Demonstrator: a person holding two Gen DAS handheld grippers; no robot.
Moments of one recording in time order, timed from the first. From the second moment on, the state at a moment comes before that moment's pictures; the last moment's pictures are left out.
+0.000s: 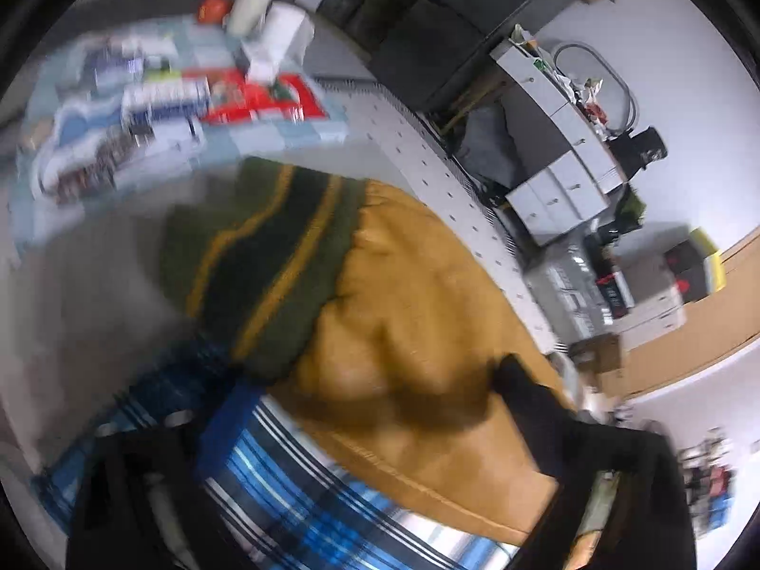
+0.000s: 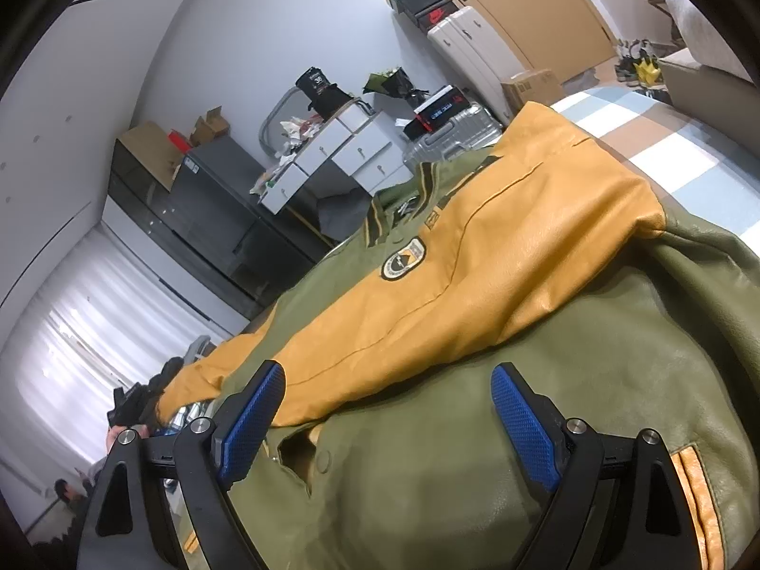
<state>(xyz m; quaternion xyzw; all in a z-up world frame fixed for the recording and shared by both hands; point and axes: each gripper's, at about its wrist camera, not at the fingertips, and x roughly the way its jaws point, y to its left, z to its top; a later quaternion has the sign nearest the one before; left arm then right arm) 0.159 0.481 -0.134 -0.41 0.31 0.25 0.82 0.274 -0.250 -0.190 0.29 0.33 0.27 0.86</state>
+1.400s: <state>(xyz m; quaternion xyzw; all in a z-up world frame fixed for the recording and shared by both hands) 0.135 0.235 -0.108 0.18 0.15 0.12 0.96 0.347 0.169 -0.022 0.13 0.53 0.51 0.66</state>
